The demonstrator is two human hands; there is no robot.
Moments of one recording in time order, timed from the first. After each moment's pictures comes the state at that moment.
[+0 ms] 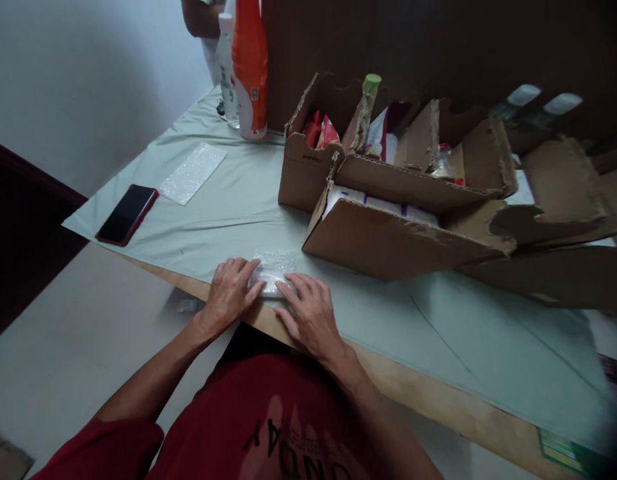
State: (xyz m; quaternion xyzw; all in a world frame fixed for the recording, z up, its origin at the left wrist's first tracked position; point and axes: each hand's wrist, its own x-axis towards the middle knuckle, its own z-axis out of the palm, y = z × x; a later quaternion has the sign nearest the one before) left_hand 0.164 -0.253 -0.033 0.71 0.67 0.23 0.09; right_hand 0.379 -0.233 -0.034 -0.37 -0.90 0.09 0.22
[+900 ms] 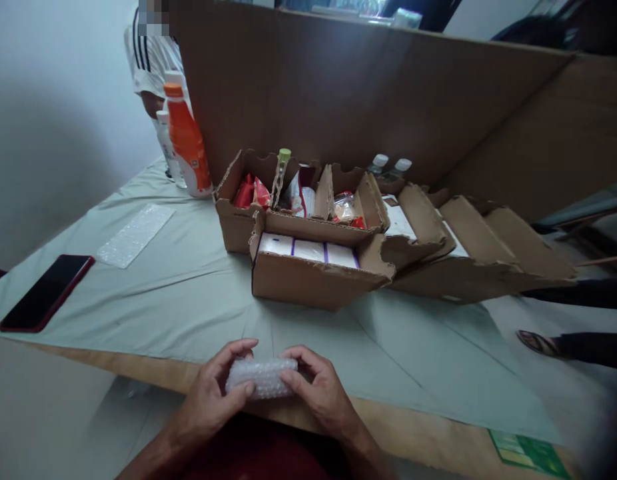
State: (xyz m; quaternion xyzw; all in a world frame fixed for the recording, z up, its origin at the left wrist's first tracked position) left_hand 0.235 -0.284 -0.016 0.47 0.52 0.42 0.58; right_hand 0.462 -0.257 -0.006 -0.49 -0.56 0.59 0.32
